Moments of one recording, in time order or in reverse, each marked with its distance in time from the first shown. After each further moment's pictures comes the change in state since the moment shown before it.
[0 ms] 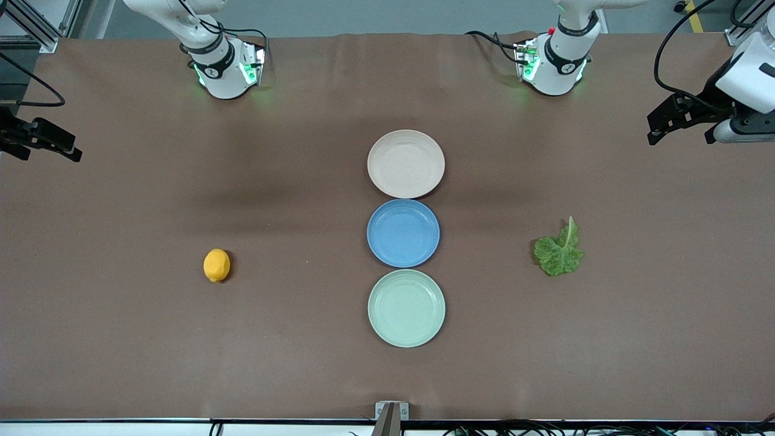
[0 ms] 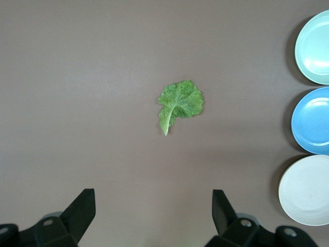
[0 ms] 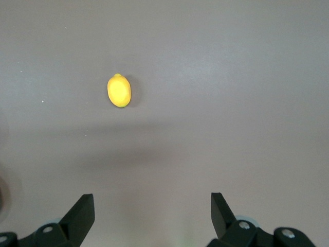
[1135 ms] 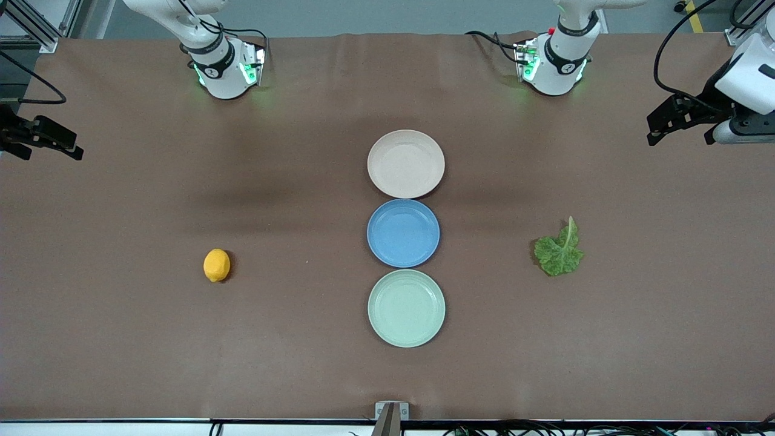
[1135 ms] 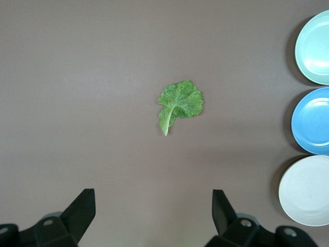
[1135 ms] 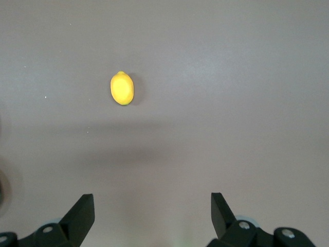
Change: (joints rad) left arm 0.000 0.004 0.000 0.000 0.000 0.003 0.000; right arm 0.000 -0.005 0.000 -0.003 0.009 -0.004 -0.023
